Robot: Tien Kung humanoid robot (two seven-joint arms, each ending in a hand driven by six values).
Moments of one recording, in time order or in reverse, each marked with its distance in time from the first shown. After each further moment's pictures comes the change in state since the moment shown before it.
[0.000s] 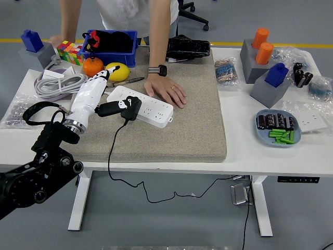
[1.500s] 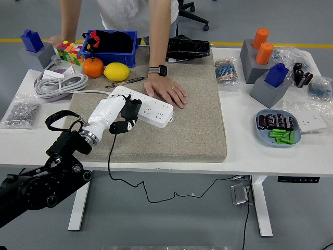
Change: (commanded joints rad) left arm -0.066 -0.087 0.107 0.159 0.023 -0.086 -0.002; right arm -0.006 0.003 0.003 -0.001 0.004 -0.002 0.004
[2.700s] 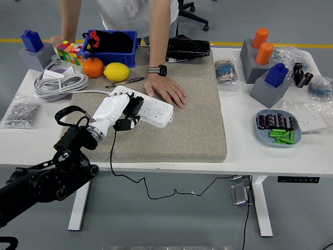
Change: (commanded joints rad) left arm -0.057 -0.060 0.019 0.097 0.002 -0.010 0.019; right arm 0.004 -0.002 0.001 0.001 0.002 -0.002 0.004
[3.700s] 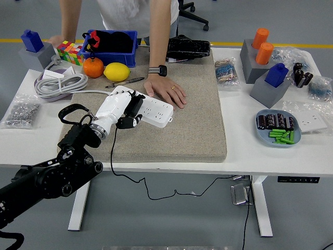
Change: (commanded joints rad) left arm -0.025 -0.034 0.018 0.063 -0.041 -0.004 -0.009; right arm 0.003 0.002 -0.001 0.001 0.001 0.000 0.000
